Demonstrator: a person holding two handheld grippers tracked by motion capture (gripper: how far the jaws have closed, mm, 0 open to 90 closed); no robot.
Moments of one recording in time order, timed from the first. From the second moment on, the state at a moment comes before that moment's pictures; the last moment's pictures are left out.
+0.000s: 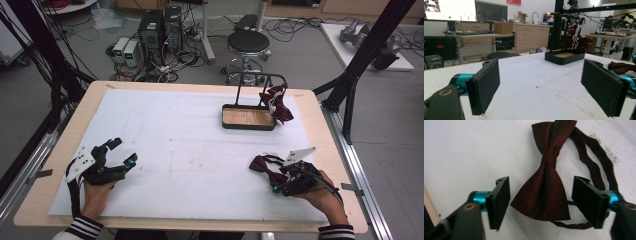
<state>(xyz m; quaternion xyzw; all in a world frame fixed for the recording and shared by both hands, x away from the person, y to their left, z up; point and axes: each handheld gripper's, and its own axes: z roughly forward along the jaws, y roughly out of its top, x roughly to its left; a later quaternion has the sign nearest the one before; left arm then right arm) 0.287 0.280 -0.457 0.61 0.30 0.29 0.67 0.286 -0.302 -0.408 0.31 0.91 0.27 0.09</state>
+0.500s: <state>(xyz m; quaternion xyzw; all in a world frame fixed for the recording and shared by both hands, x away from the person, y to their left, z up) 0.287 0.280 -0.457 0.61 0.30 0.29 0.67 0.292 -0.302 -0.414 0.29 0.92 0.24 0.06</state>
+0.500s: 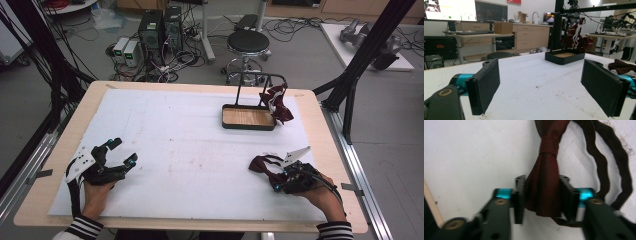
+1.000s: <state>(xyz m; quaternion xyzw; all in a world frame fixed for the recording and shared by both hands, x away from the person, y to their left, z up) 0.287 0.280 -0.457 0.61 0.30 0.29 0.67 0.294 -0.301 -0.409 0.30 0.91 0.28 0.04</state>
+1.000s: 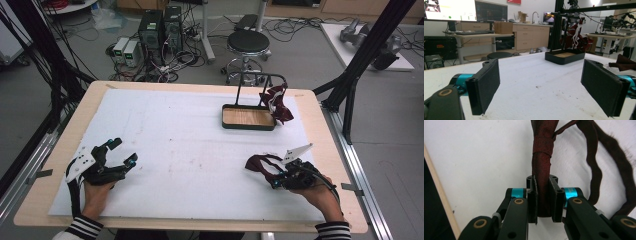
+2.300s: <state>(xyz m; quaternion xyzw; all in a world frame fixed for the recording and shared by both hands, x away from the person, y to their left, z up) 0.287 0.279 -0.457 0.61 0.29 0.29 0.67 0.319 -0.285 -0.347 0.34 0.77 0.51 0.17</state>
